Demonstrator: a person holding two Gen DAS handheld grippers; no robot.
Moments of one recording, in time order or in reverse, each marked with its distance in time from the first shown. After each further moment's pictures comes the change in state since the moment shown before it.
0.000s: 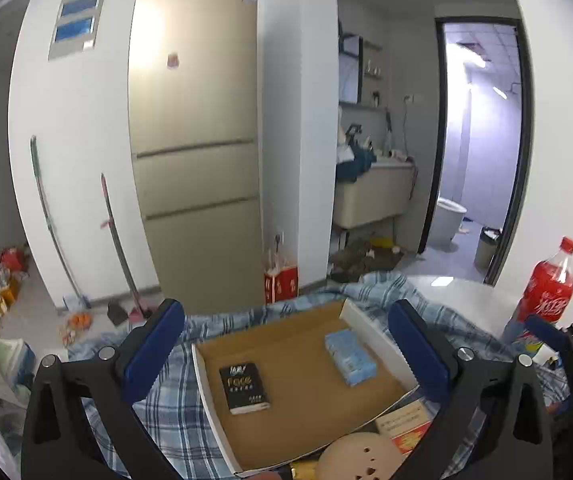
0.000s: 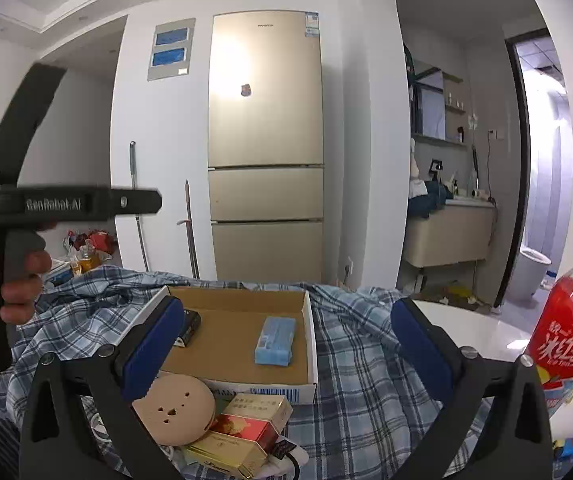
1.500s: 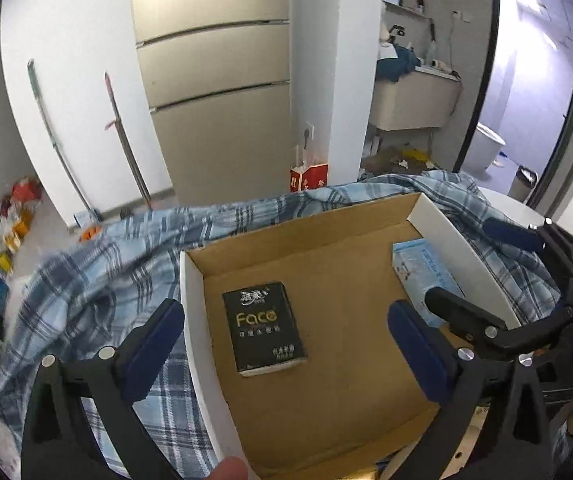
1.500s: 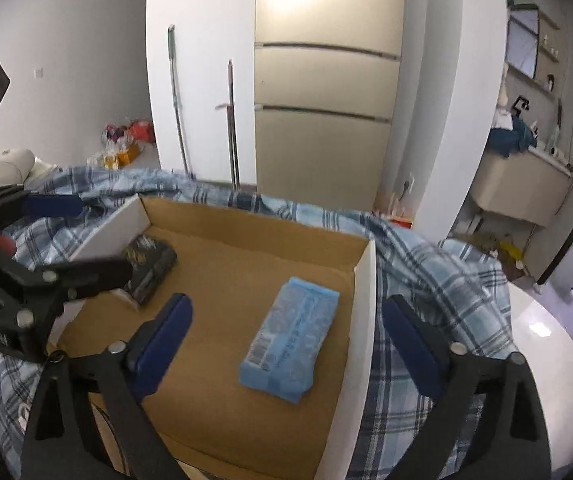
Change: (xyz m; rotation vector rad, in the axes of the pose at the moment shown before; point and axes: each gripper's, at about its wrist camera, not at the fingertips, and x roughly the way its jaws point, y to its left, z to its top) left arm 0.140 0.029 -0.068 -0.064 0.402 0.087; right arm 0.190 0.002 -0.013 -0.138 0.410 0.207
